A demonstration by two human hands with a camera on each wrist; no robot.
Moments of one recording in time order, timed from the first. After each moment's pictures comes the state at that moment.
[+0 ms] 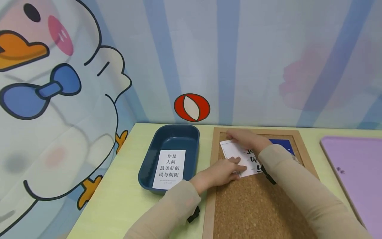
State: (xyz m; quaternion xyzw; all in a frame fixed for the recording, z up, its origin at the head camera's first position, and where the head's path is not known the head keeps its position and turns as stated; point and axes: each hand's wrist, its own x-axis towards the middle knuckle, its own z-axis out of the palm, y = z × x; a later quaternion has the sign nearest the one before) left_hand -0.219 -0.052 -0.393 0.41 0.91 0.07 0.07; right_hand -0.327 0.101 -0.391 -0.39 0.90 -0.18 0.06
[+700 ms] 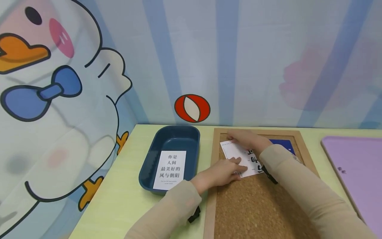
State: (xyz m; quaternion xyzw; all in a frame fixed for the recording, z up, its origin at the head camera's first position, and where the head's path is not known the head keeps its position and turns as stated) left_hand -0.221 -0.050 -0.391 0.41 0.91 0.06 0.08; right_hand -0.329 0.102 -0.390 -0.36 0.91 -0.20 0.10
